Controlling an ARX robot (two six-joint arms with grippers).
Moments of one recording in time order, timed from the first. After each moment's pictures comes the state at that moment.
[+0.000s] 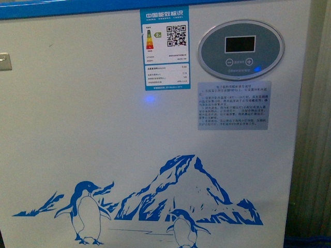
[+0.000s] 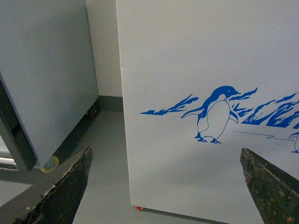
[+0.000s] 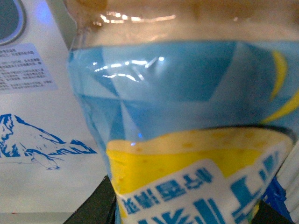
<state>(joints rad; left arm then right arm) 0.00 0.00 0.02 0.00 0.00 0.00 -0.05 0.42 0.57 -0.26 0.03 0.12</state>
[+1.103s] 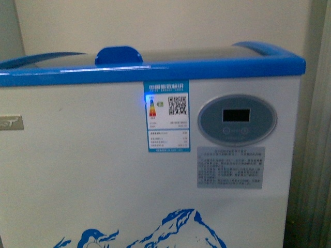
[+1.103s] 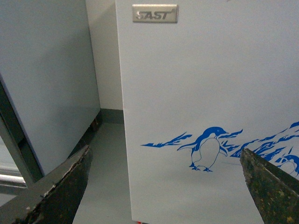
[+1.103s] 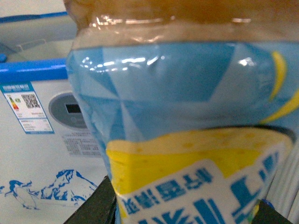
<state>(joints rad) 0.00 0.00 0.01 0.00 0.00 0.00 0.15 0.39 0.57 -0.16 0.19 0.10</state>
